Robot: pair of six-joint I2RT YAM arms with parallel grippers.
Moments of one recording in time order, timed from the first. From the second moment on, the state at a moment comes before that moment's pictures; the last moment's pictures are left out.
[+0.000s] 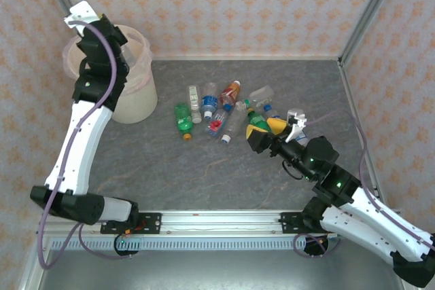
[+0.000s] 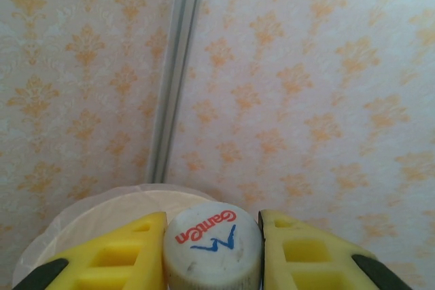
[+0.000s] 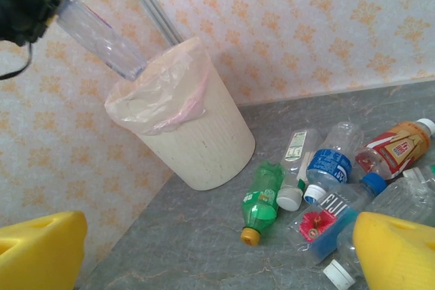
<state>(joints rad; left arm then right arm) -0.14 1.39 1.67 -0.30 -0.75 -0.24 0.82 0.56 0.63 -0.12 0.11 0.55</state>
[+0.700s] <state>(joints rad) -0.05 1.52 1.68 -0.32 -0.65 -0.26 0.82 0.55 0.64 -0.17 0.15 0.53</state>
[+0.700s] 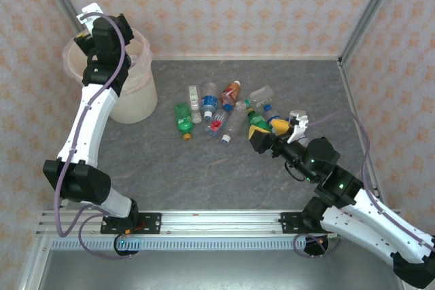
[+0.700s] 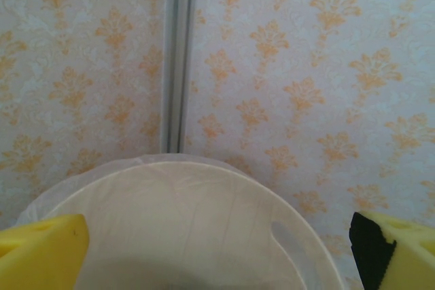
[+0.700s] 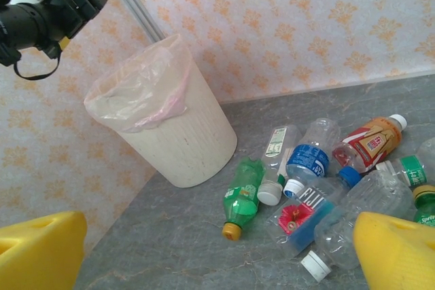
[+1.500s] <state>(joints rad) -0.46 1.25 1.18 -0.23 -0.49 -0.50 0.82 0.72 0.66 -0.20 0.37 0.62</state>
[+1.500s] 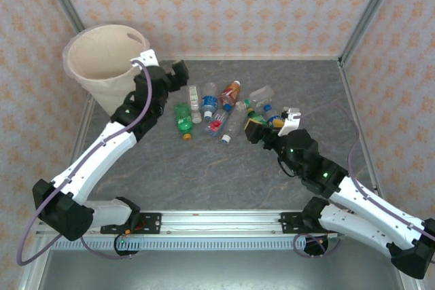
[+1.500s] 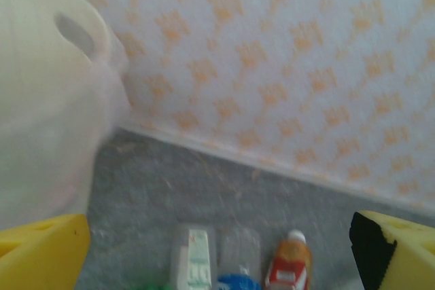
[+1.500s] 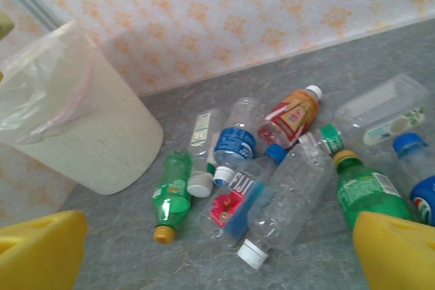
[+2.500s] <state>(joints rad) -0.73 1.20 0.73 0.07 -0.24 -0.59 0.21 0.98 0.67 -0.33 0.25 0.73</state>
